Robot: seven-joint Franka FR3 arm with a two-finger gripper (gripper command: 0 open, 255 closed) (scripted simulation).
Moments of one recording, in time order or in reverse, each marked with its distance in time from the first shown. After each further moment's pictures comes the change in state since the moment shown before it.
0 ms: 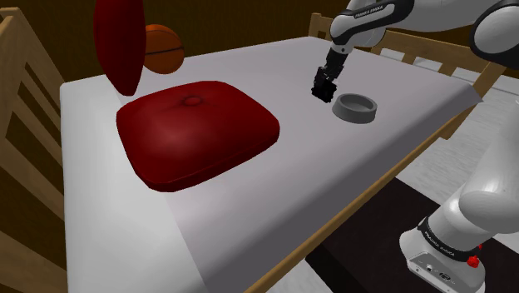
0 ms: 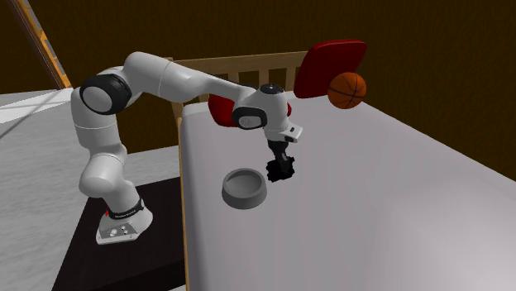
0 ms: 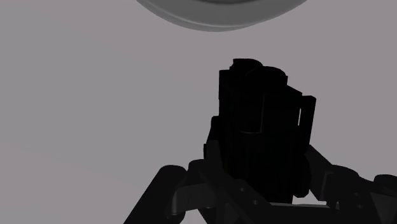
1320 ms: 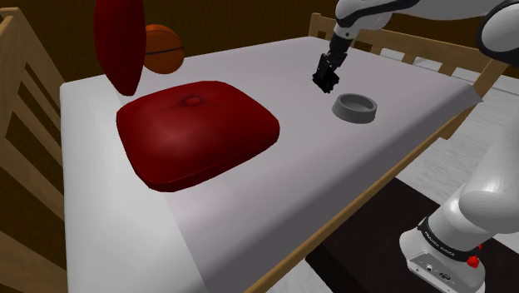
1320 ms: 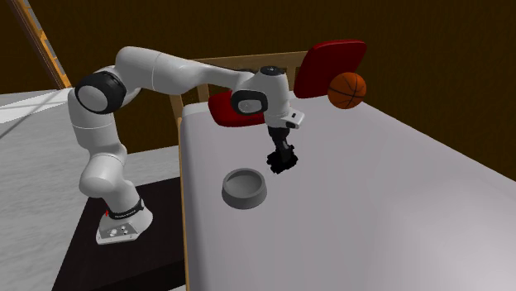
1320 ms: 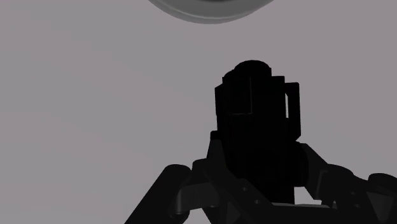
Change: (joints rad) arm 0.000 -0.028 -0.005 0.098 -0.020 -0.124 0.023
